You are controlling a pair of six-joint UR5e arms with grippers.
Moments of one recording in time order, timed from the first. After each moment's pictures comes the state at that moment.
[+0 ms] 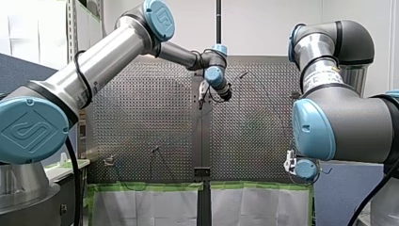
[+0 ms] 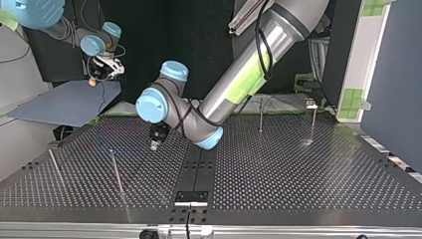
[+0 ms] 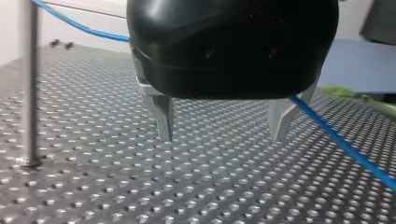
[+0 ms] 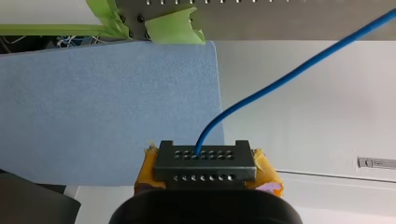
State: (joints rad) left arm -0.69 -2.35 -0.84 -3.32 -1.86 -1.57; right arm 1.60 -0.67 1.89 -1.00 1.80 1.65
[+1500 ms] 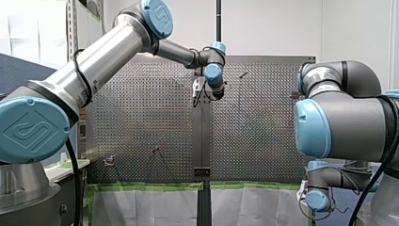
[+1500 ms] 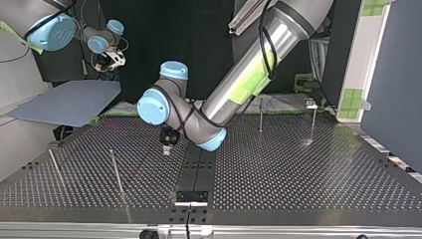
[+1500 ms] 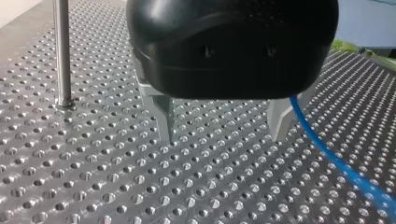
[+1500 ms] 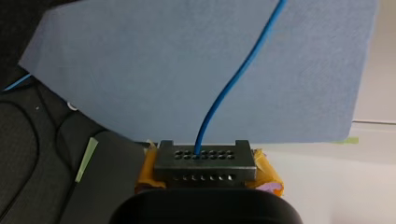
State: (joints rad) left arm -0.68 -2.33 -0.85 -3.33 -2.01 -1.60; right arm 1.50 -0.36 1.73 -0.97 1.80 1.76
